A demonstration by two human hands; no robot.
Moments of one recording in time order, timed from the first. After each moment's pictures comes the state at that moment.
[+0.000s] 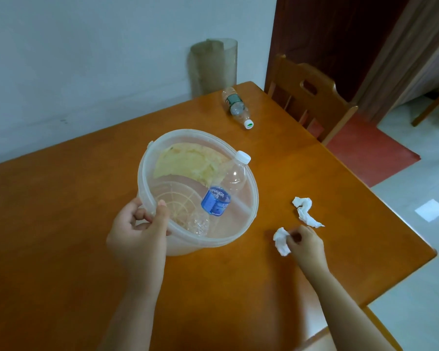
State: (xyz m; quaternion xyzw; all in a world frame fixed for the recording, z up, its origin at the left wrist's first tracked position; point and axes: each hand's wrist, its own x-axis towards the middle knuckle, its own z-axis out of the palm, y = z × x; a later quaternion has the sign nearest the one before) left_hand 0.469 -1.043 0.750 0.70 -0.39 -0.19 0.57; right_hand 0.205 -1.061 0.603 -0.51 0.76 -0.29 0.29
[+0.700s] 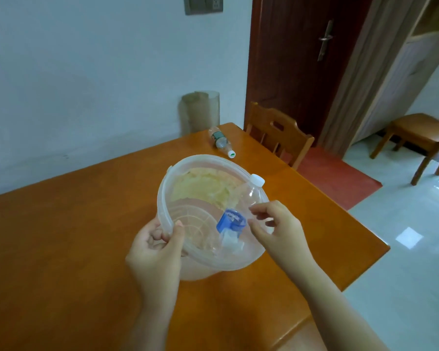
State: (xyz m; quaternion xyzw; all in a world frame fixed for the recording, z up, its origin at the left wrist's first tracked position) left_hand 0.450 -0.974 0.768 0.62 -0.35 -0.26 0.65; right_hand 0.266 -0.989 0.776 -0.64 0.60 -0.43 0.21
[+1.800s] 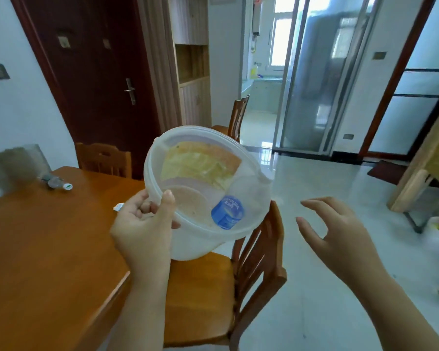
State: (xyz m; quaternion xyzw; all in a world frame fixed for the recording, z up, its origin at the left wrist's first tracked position) left_hand 0.287 -0.624 0.862 0.36 -0.55 -0.43 0.61; right_hand 0.123 -0.434 0.869 -0.42 0.84 -0.29 -0.18
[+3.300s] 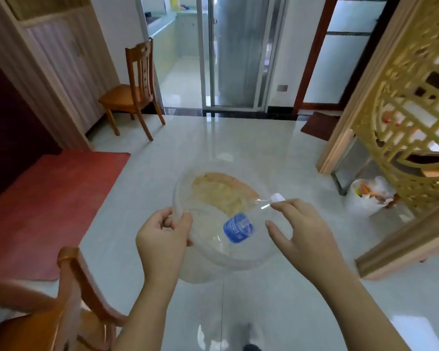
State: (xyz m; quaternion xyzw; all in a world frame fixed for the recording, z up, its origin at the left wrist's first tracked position) left_hand -0.310 -0.526 0.749 0.39 -0.65 -0.55 0.36; right_hand -0.406 -0.339 0.776 -0.32 0.90 -0.27 -0.11
